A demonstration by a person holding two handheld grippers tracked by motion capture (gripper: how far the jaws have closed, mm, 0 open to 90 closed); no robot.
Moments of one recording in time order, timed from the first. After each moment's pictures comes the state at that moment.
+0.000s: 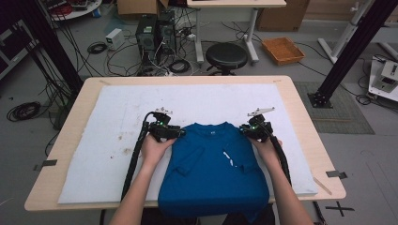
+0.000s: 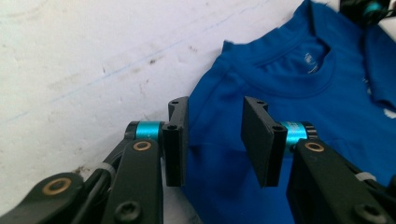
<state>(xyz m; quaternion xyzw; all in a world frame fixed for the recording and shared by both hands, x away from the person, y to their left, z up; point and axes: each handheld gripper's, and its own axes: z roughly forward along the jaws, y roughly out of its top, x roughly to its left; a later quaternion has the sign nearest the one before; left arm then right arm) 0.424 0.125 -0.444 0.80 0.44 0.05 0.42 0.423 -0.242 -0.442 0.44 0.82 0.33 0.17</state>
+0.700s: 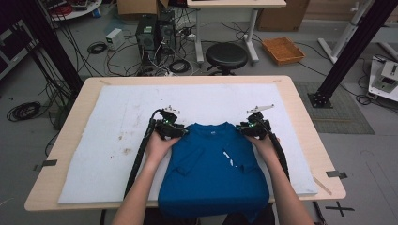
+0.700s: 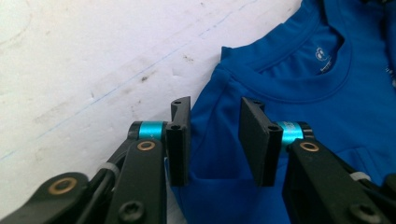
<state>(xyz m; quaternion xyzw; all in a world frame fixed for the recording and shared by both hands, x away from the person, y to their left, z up) 0.430 0.103 -0.441 0.83 0.40 0.10 0.38 0.434 -0.240 -0.444 0.44 0.81 0.35 0.14</state>
